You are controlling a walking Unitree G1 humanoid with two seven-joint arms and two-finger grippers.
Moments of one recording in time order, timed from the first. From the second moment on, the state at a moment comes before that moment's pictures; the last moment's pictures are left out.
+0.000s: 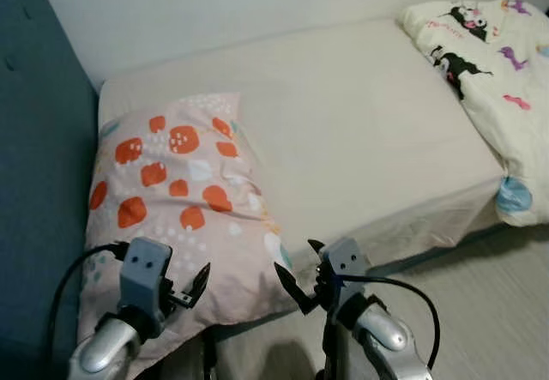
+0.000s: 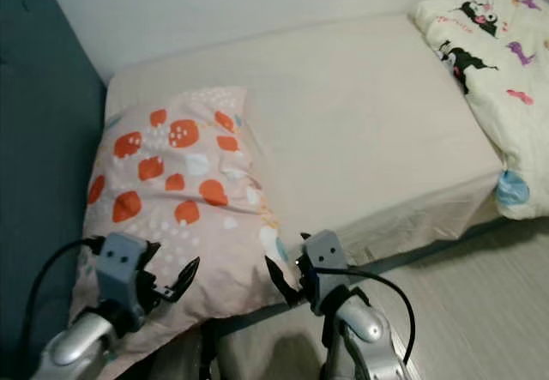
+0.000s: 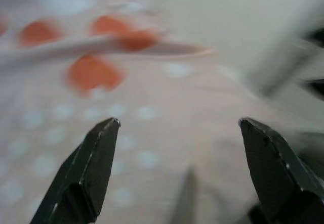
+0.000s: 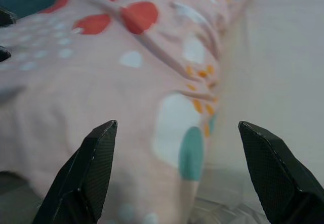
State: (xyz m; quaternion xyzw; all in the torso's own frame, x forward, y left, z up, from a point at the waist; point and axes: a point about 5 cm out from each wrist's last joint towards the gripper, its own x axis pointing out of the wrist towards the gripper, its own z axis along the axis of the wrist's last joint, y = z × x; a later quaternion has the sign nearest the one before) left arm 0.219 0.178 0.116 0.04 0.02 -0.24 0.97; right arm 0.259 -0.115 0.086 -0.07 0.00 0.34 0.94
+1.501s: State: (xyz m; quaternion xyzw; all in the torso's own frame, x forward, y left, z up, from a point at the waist) left arm 0.192 0.164 0.104 0.27 0.14 -0.47 0.83; right arm 0.266 -0.087 0.095 -0.21 0.10 0.55 0.80
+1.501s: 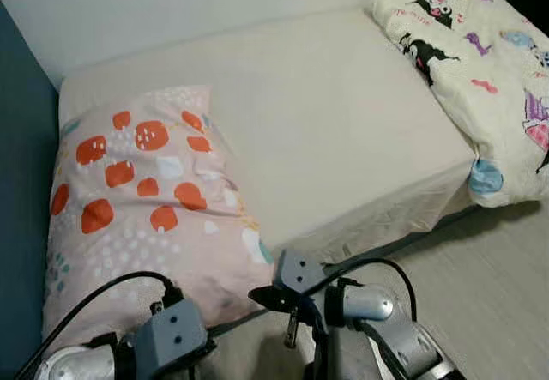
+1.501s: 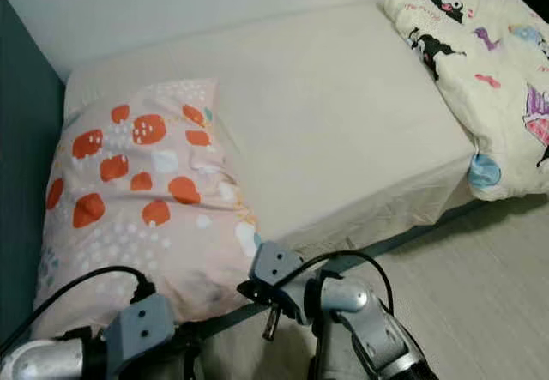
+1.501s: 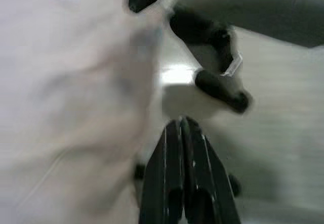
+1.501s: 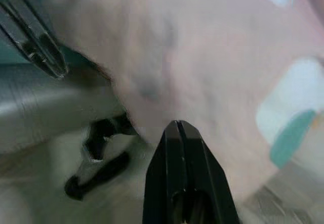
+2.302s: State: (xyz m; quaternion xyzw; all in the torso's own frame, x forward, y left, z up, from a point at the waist) left arm 0.277 0.162 0.063 0.42 0.10 -0.26 0.87; right arm 0.341 -0.060 0.100 -0.36 0.02 0.44 0.82
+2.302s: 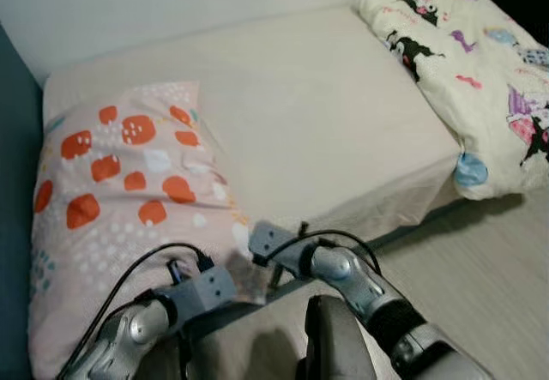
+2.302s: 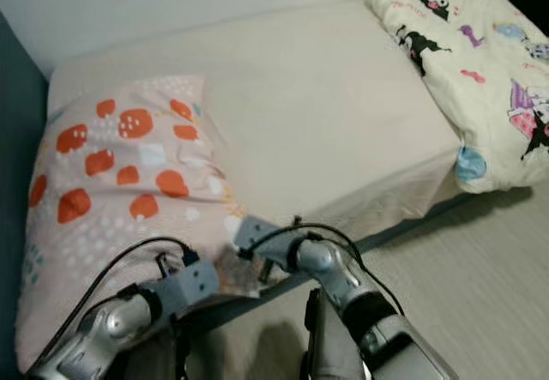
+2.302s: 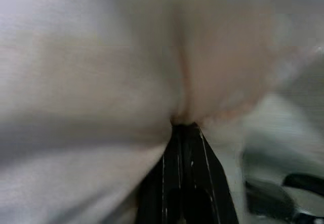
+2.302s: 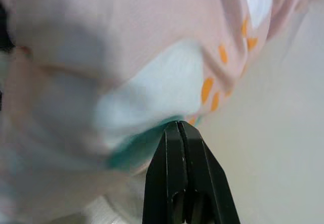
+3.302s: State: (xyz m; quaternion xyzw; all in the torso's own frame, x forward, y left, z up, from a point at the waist) left arm 0.407 0.175 0.186 0.56 -0.03 -0.02 0.82; right arm 0.406 -0.101 0.182 -0.48 -0.03 0.22 0.85
